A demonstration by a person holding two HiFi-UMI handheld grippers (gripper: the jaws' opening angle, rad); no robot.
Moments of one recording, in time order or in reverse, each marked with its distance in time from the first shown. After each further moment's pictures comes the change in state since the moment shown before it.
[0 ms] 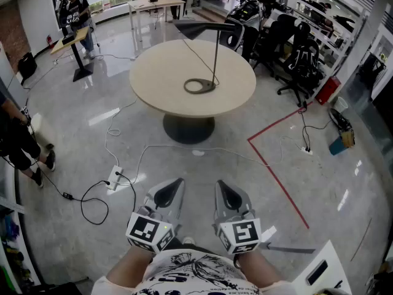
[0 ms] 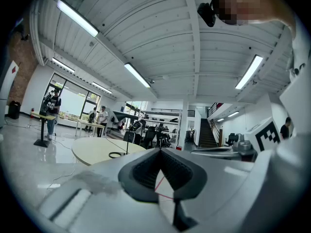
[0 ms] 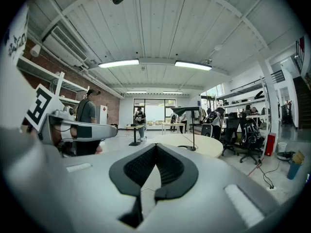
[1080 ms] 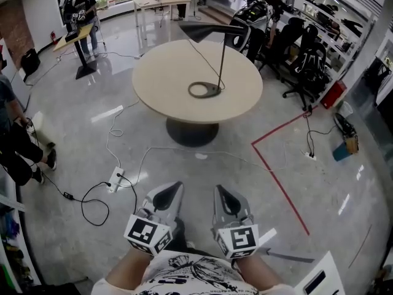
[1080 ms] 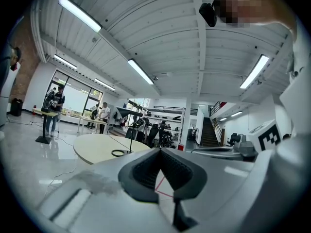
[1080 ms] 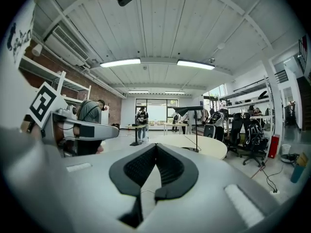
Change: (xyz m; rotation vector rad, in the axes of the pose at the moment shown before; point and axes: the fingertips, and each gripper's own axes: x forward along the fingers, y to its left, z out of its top) left arm 0.027 0.029 -0.004 -0.025 0.034 0.012; right arm 0.036 -0.009 0.001 -0.017 -0.005 0.027
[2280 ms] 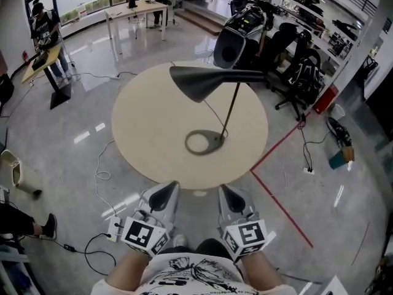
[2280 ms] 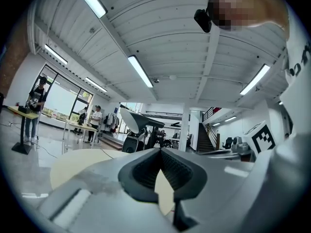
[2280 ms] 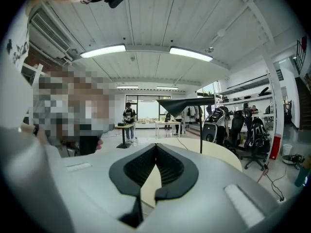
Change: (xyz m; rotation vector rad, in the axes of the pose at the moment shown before) left arm 0.218 0.241 0.093 0.018 -0.073 -0.131; right arm 0.301 -0.102 0.057 0.030 0.040 -0.090
